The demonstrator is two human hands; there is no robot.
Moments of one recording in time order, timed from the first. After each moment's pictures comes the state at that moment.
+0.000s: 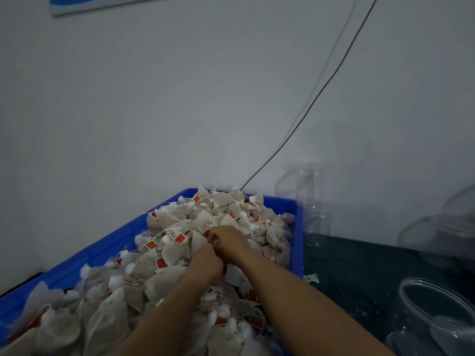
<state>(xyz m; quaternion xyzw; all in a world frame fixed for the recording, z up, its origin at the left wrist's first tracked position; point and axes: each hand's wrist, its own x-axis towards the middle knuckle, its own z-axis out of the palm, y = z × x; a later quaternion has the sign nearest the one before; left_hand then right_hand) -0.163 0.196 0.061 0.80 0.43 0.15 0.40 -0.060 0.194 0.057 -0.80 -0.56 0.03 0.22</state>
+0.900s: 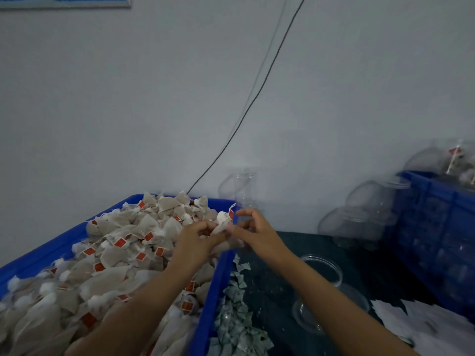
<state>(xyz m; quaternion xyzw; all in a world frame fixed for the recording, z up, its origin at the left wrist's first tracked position) -0.146 0.086 0.110 0.78 0.12 0.34 0.51 -0.051 -0.038 0.124 -0.68 -0.39 0.17 0.60</state>
